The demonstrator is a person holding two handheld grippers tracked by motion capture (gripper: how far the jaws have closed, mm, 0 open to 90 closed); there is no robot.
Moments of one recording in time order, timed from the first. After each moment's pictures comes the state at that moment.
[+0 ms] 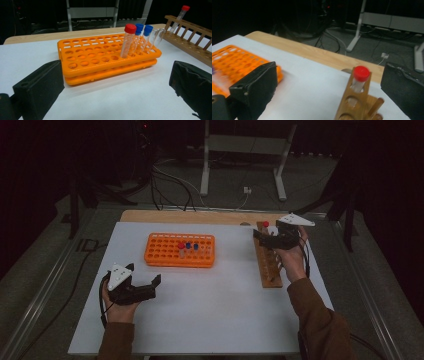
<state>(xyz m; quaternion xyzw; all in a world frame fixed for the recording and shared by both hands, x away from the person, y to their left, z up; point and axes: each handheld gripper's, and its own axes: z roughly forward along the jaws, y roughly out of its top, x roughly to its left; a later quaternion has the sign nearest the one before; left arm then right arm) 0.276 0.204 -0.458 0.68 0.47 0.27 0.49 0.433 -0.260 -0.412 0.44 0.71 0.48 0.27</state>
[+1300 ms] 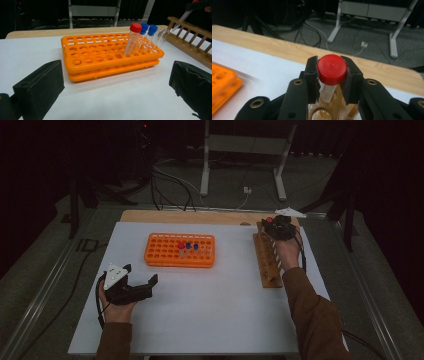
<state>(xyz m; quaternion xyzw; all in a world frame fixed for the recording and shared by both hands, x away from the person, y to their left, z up) 0.276 0.212 -0.460 0.67 0.49 0.26 0.49 0.476 -0.264 -0.431 0.50 0.70 0.42 0.30</state>
